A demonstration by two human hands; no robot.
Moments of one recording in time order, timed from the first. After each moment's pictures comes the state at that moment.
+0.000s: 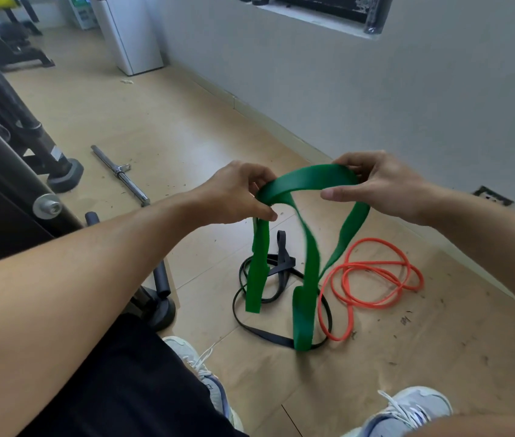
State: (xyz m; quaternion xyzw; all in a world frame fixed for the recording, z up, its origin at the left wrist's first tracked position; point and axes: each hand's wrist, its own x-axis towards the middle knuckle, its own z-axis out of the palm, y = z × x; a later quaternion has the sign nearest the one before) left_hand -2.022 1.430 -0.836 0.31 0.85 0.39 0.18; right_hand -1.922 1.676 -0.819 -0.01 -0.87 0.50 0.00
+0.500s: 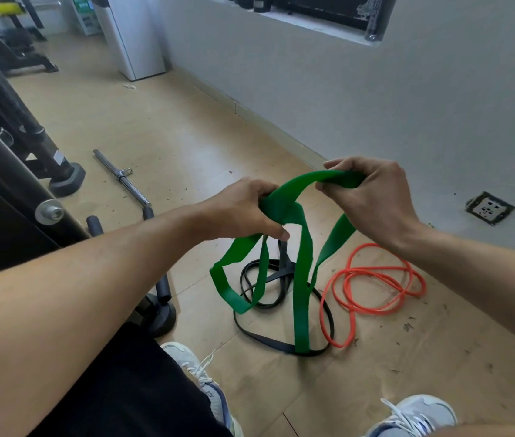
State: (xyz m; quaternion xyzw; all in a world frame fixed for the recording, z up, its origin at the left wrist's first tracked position) left_hand -2.013 1.433 -0.836 0.34 0.82 0.40 0.25; right_hand -1.919 1.639 -0.840 -0.09 -0.88 0.39 0.26
